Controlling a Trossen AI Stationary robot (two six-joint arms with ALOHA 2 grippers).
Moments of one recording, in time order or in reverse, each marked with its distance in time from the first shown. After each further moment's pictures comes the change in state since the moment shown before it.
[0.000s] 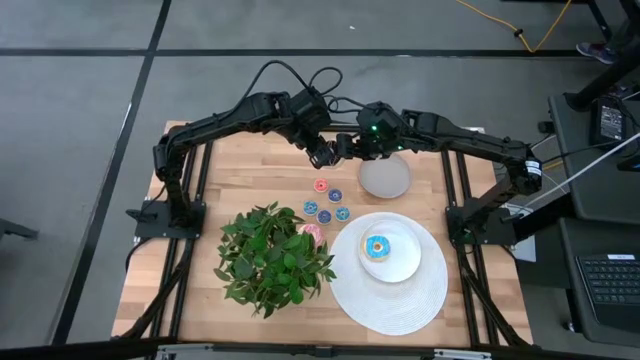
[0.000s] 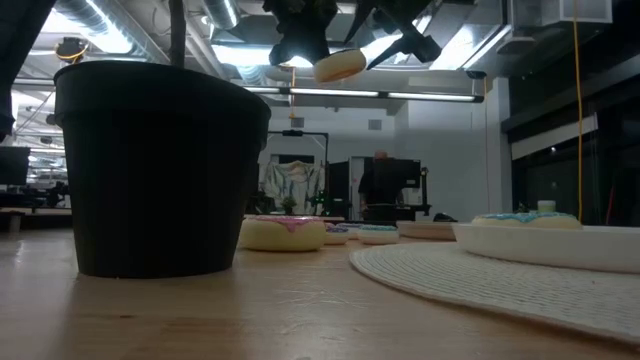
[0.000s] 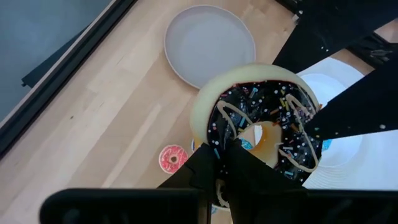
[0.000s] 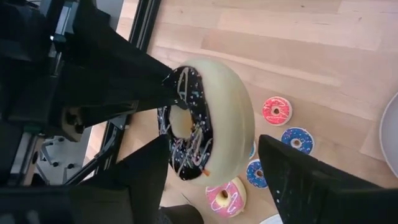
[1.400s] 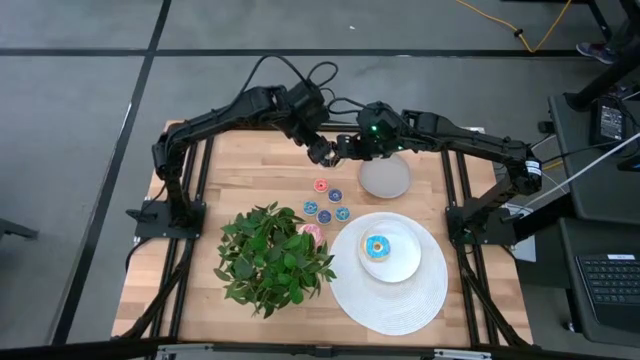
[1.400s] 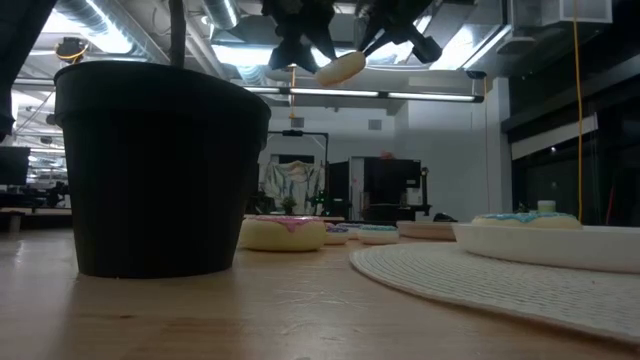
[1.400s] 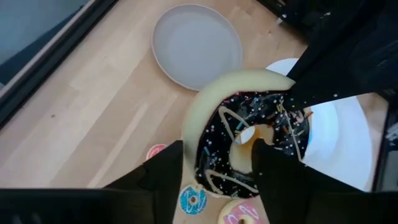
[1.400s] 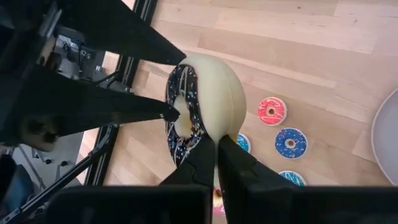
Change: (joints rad) left arm 0.050 -0.002 0.000 0.003 0.119 -0.001; right arm 0.000 0.000 0.000 -0.013 0.001 -0.025
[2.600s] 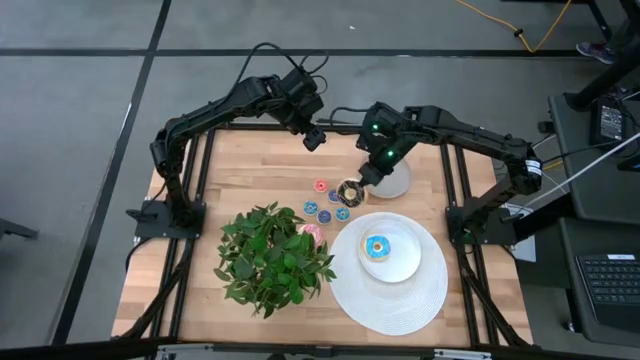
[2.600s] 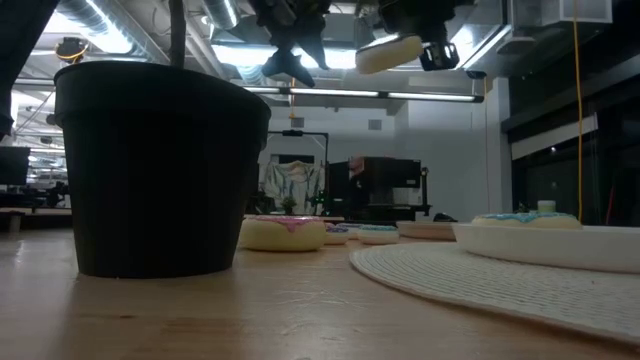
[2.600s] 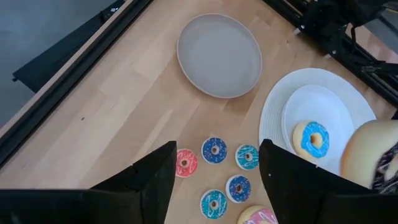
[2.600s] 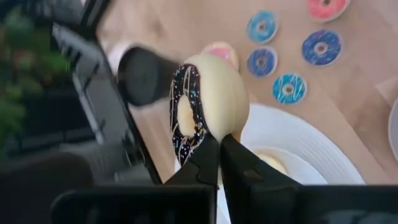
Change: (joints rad) left arm 0.091 0.000 0.000 -0.008 0.022 0.053; right arm -0.074 -0.002 0.000 -0.313 -0.538 -0.598
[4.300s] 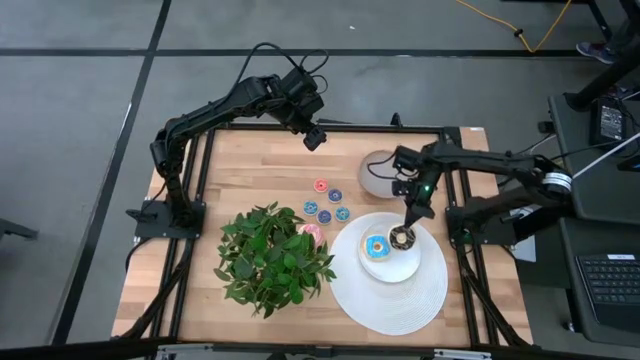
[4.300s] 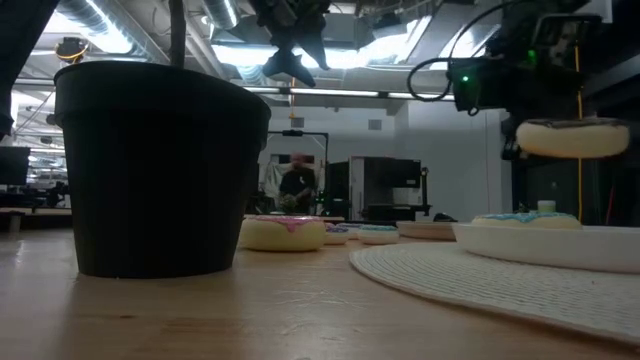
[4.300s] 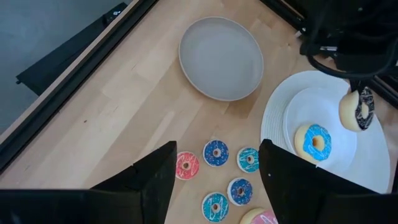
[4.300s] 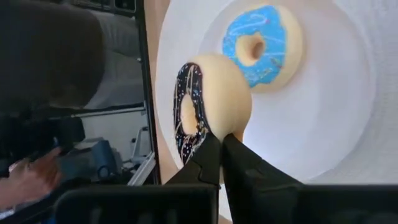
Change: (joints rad) left arm 0.000 0.000 0.000 0.009 -0.009 0.000; right arm -0.127 -0.246 -0.799 0.035 -0.345 -0.731
